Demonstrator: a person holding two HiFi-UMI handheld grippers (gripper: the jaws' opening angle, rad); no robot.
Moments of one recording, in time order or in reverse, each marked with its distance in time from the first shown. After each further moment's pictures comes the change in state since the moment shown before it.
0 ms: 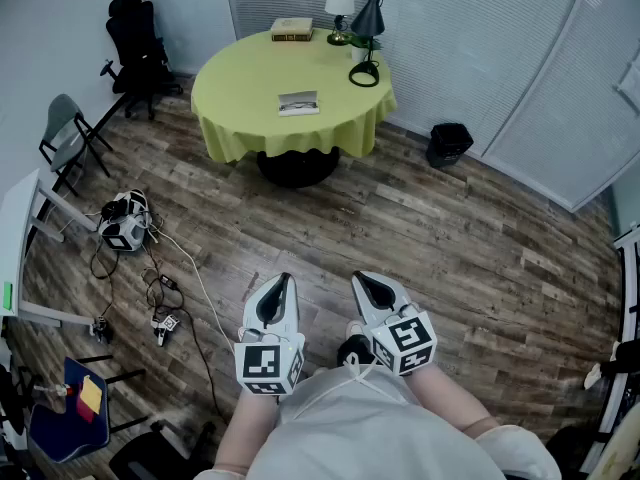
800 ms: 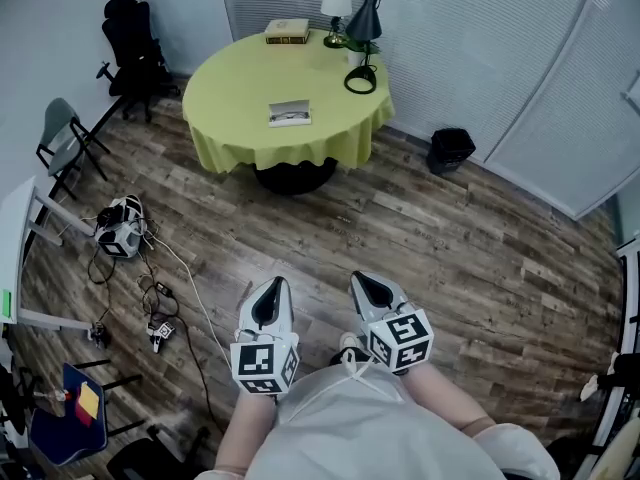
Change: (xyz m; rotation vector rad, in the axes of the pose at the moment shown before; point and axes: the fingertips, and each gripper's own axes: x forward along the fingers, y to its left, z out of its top) left arm 0.086 -0.002 -0.007 -0.050 0.064 0.061; right arm 0.046 -0.088 0.001 0.101 0.054 -0.005
